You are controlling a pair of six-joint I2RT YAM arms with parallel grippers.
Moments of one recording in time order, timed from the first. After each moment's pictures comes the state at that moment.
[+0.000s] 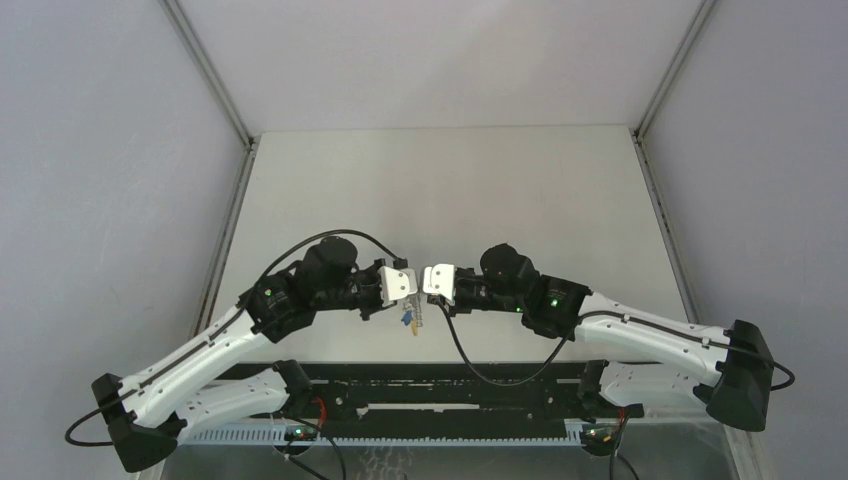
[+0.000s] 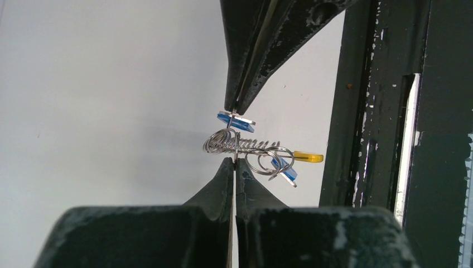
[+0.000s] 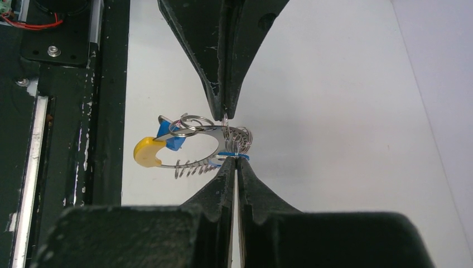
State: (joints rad) left arm -0.88 0.87 0.90 -0.61 0.30 0.48; right arm 1.07 1.09 0.83 -0.11 -0.24 -0.50
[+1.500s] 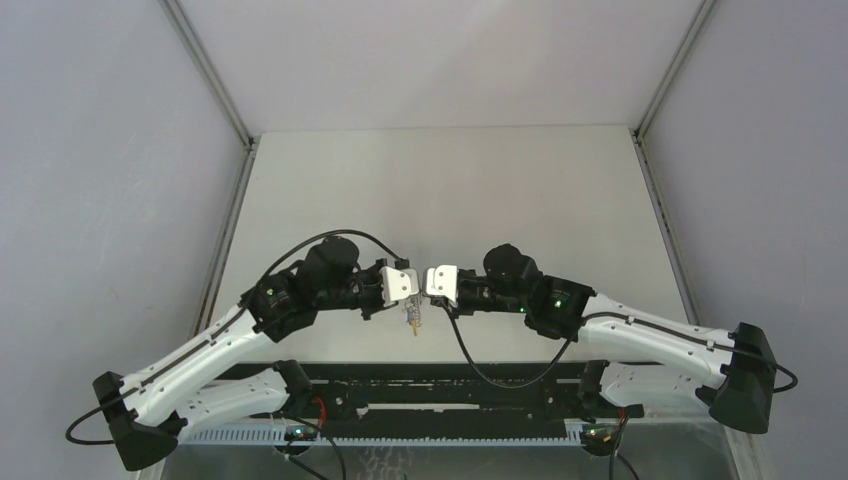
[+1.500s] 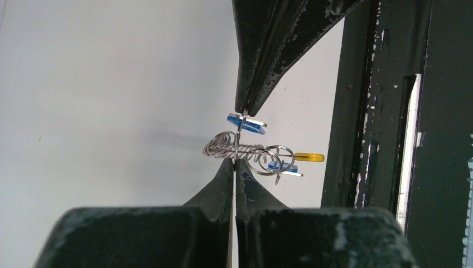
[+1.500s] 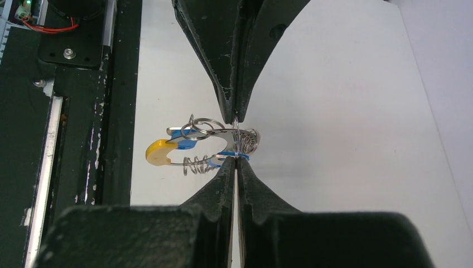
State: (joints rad) left arm -0.89 0.88 0.90 -0.60 0.30 0.49; right arm 1.07 1.07 0.83 -0.12 -0.27 -0.49
